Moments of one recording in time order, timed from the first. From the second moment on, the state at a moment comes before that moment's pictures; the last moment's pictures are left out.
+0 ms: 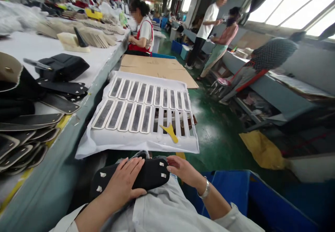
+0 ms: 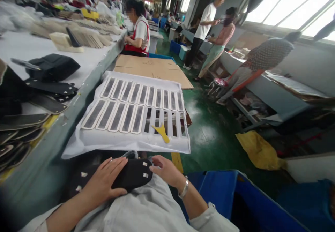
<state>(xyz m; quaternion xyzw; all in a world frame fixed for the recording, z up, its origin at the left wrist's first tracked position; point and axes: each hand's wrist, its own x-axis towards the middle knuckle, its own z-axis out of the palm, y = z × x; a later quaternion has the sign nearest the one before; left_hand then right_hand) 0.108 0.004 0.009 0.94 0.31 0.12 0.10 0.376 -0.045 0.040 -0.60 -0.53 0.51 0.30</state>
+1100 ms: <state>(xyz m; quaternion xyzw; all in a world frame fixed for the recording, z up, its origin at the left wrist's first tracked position) 0.160 -0.002 0.015 0.95 0.25 0.12 0.17 0.358 -0.055 0.021 -0.60 -0.53 0.50 0.34</state>
